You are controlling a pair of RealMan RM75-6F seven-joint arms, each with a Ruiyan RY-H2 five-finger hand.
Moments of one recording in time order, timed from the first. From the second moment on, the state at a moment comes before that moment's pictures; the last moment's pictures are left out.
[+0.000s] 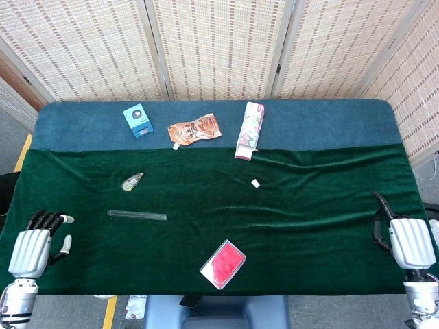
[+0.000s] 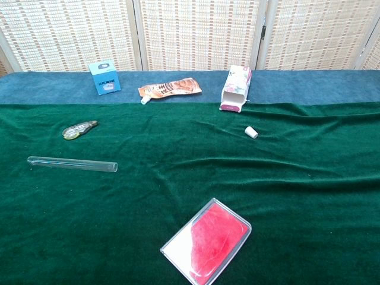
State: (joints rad) left arm -0.12 -1.22 -0.06 -1.66 1.47 1.48 0.11; right arm 0.16 -1.14 -0.03 -1.63 -1.44 1.60 -0.03
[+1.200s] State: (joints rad) left arm -0.09 -1.19 -0.05 -1.68 1.45 1.50 0.11; right arm 0.69 -1.30 0.19 -1.56 -1.01 0.78 -0.36
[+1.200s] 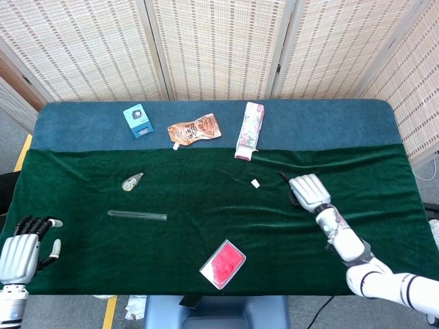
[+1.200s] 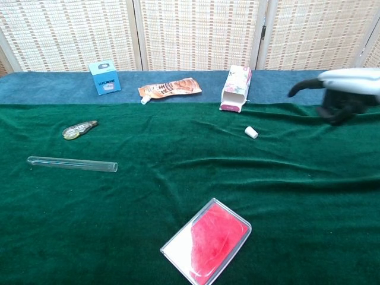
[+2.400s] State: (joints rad) left arm -0.09 -1.21 -0.05 -1.64 1.42 1.47 0.13; right arm 0.97 -1.55 0.08 -1.26 -0.67 0.61 -0.46
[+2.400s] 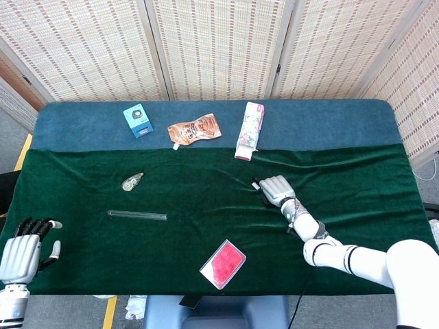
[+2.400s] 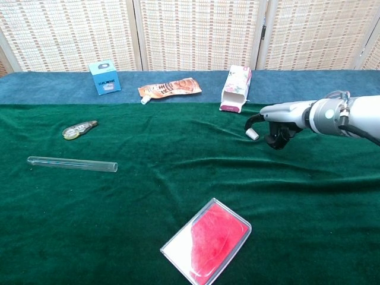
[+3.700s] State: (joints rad) left arm -0.09 -1.22 -0.05 -1.63 1.45 1.48 0.10; right arm 0.83 -1.38 0.06 -1.52 -0.91 0.94 -0.43
